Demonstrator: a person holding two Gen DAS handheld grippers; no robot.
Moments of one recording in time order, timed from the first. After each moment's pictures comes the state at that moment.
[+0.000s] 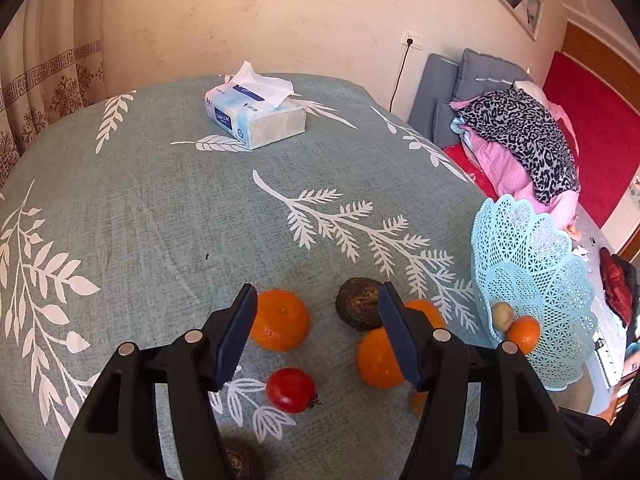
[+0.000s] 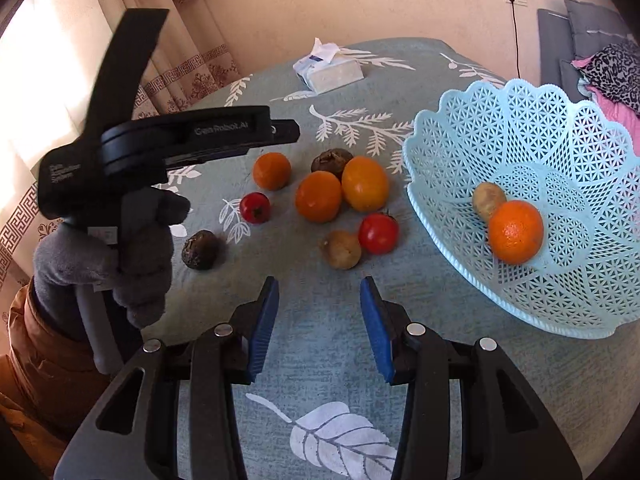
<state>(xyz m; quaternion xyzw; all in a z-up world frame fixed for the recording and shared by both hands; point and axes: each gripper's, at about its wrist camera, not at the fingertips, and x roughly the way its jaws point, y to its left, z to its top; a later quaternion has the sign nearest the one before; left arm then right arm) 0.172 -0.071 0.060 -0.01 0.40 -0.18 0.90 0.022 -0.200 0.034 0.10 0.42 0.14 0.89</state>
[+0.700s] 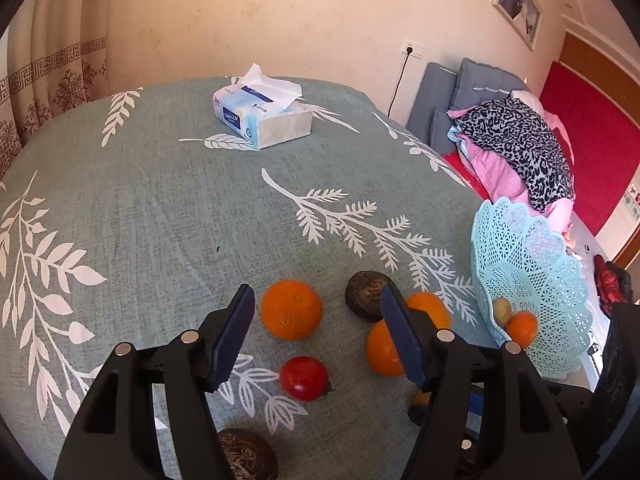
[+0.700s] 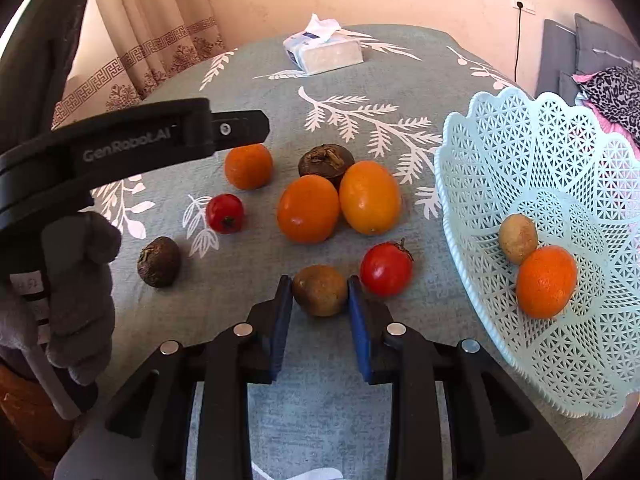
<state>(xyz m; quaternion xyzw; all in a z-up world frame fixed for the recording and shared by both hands) 0.164 -0.057 0.058 -0.02 0.39 -0.18 0.90 0.055 -0.185 0.023 0.05 0.44 0.12 0.89</state>
